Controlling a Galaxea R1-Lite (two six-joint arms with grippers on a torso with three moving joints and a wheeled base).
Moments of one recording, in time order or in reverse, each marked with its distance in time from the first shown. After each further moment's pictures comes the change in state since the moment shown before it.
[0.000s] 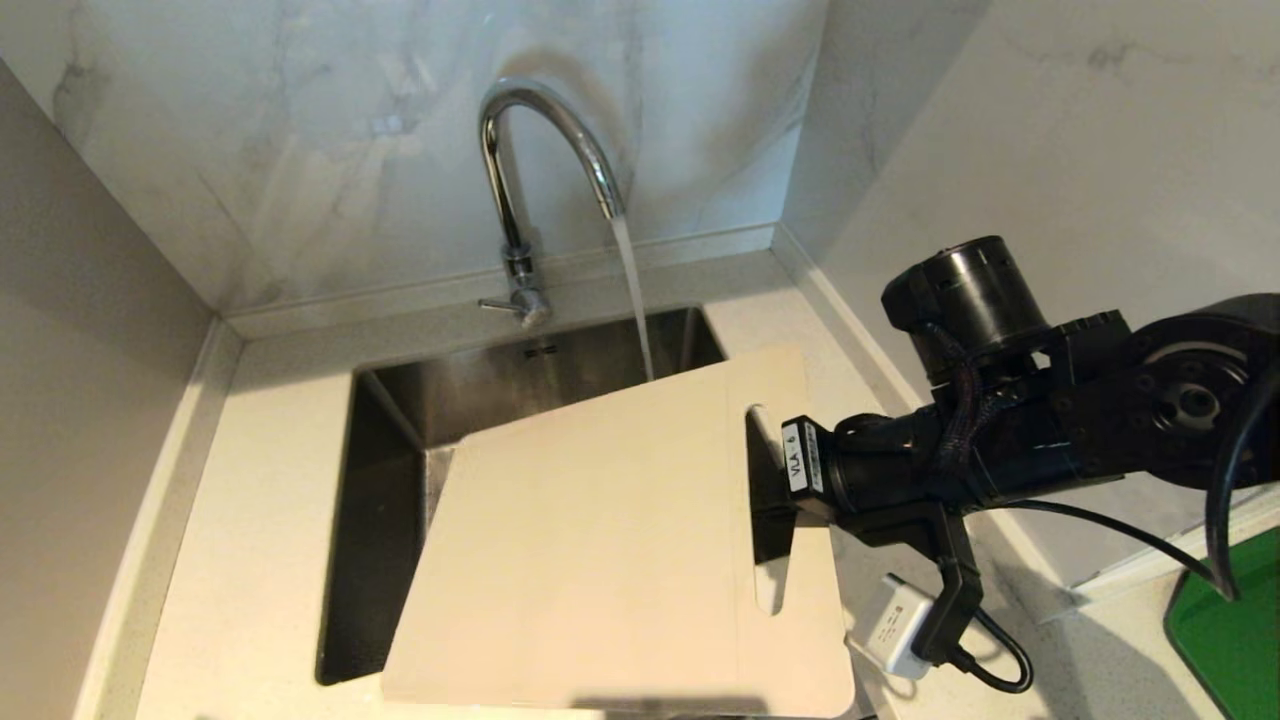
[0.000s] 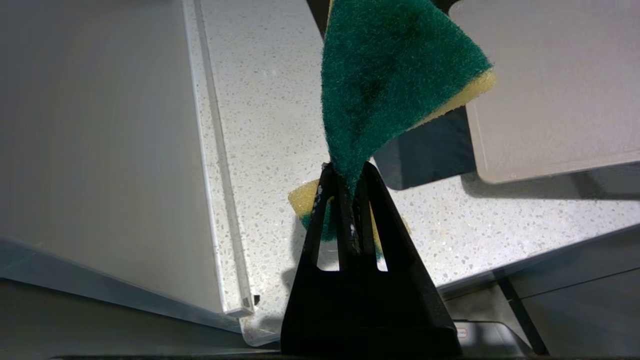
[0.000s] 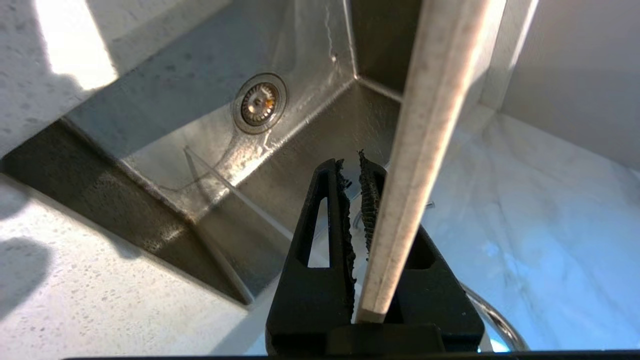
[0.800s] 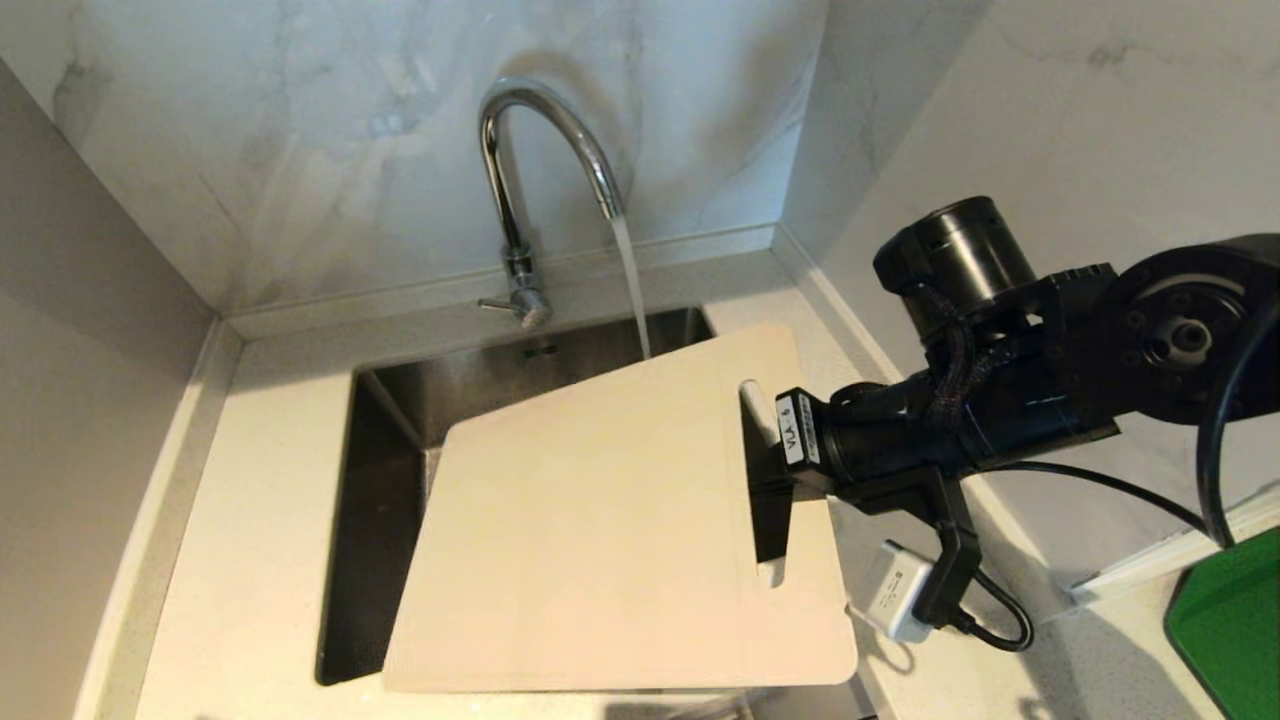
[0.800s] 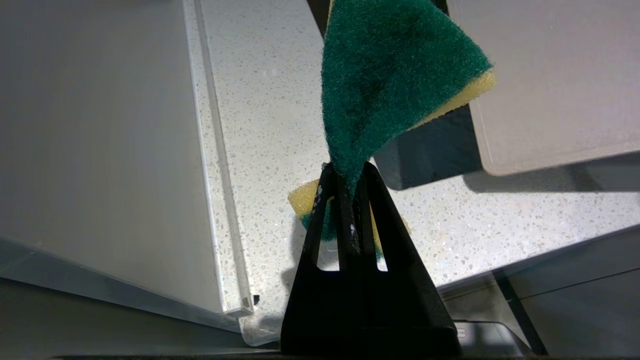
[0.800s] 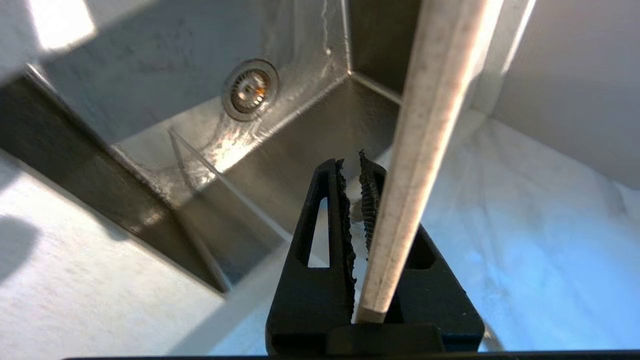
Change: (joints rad) left arm 0.000 0.000 0.000 0.000 0.001 -0.002; right arm 0.000 0.037 -0.157 0.143 -0.012 -0.076
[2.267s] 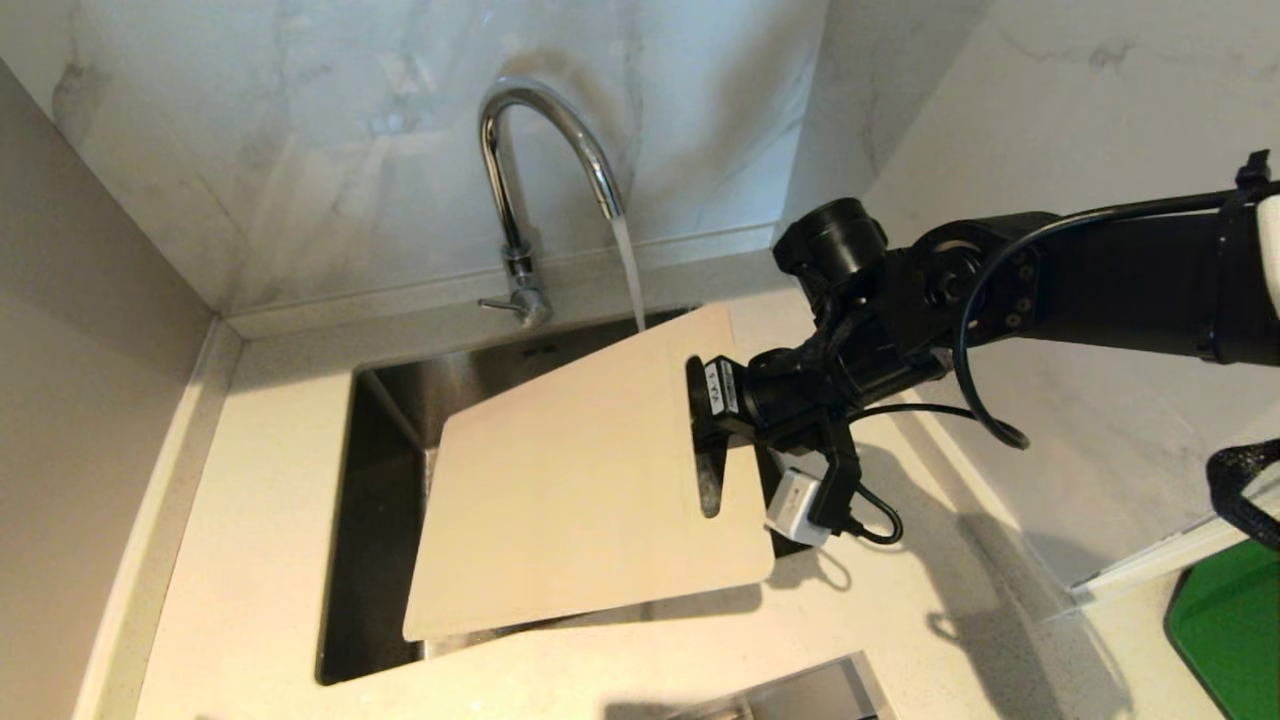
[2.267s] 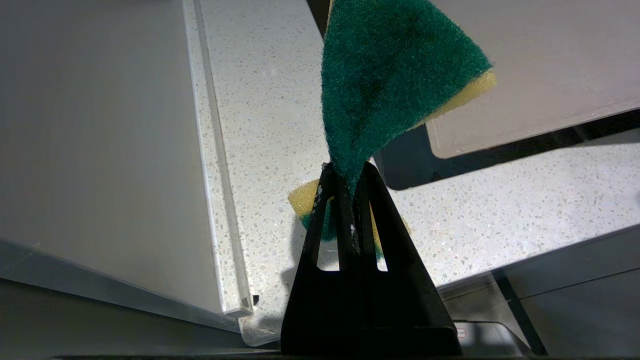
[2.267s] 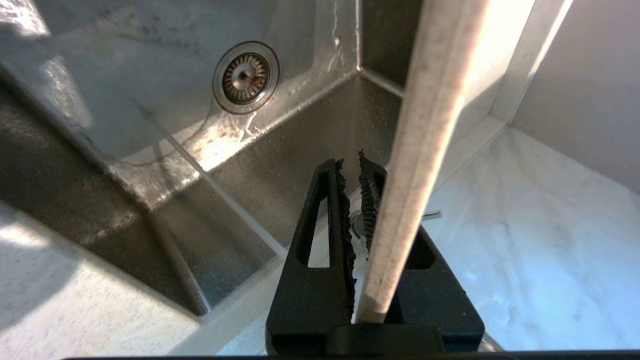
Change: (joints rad) left arm 0.000 0.000 0.000 0.000 0.000 0.000; right arm 0.000 0.307 -0.391 0.119 0.002 -0.065
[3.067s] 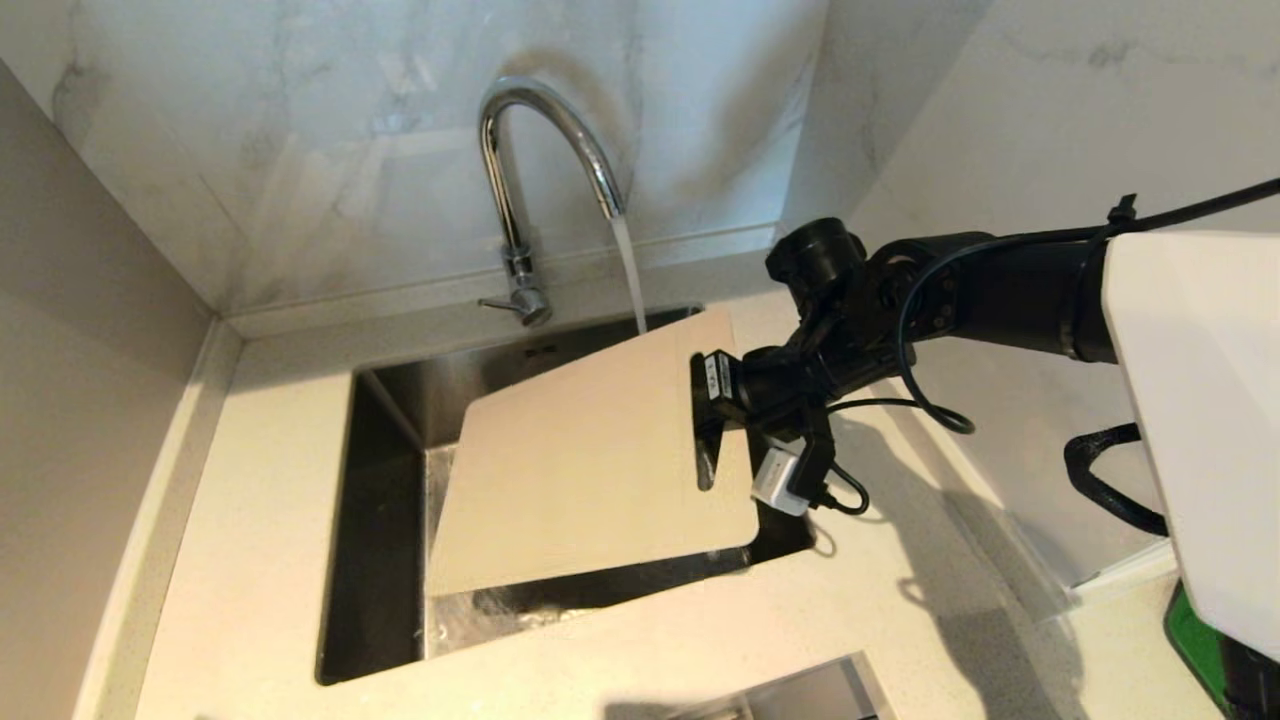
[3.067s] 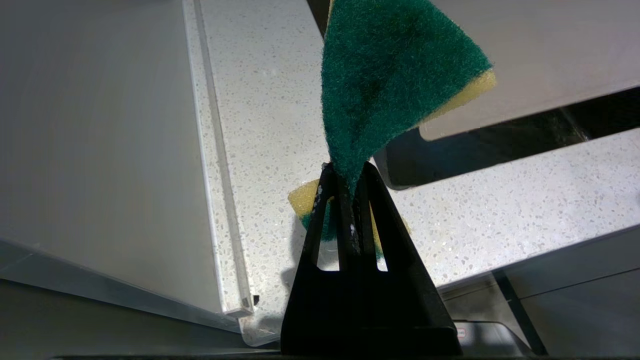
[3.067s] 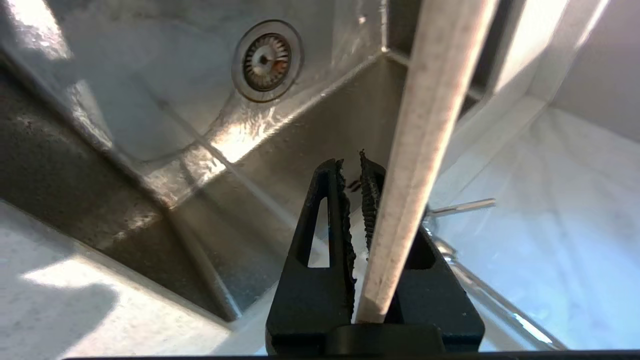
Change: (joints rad) left arm 0.000 0.000 0.000 0.000 0.000 0.000; right arm -0.062 0.168 -0.203 0.053 0.030 0.001
